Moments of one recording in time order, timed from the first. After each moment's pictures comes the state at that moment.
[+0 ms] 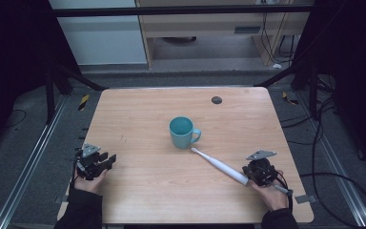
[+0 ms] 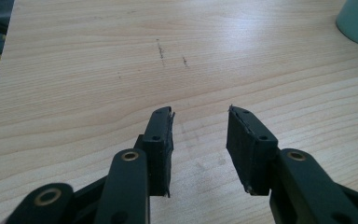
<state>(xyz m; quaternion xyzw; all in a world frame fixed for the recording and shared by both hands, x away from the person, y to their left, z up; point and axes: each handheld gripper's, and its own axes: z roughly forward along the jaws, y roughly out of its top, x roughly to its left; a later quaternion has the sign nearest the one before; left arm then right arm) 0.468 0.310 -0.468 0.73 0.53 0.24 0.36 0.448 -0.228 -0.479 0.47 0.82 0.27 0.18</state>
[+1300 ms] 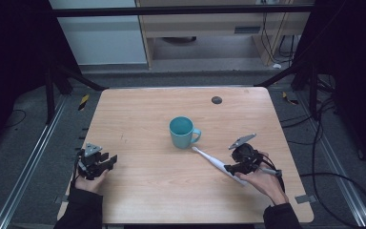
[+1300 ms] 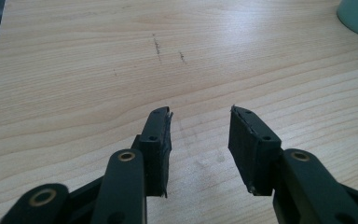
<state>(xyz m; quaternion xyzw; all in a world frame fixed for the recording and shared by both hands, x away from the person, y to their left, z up) 0.470 0.307 -0.469 0.74 0.53 0.24 0.35 0.475 -0.182 -0.432 0.38 0.88 0.25 0.12</state>
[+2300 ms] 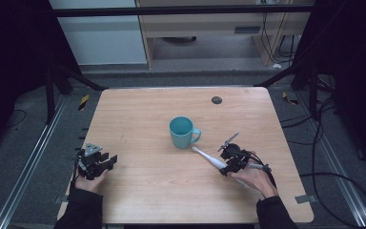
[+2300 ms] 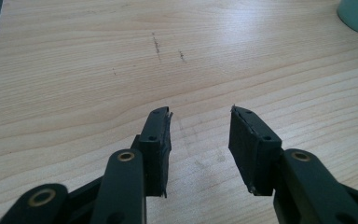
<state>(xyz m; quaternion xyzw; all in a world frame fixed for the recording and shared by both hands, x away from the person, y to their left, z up) 0.471 0.307 -0.470 0.74 0.53 0.23 0.35 0.501 -0.160 -0.464 0.38 0.91 0.17 0.06</state>
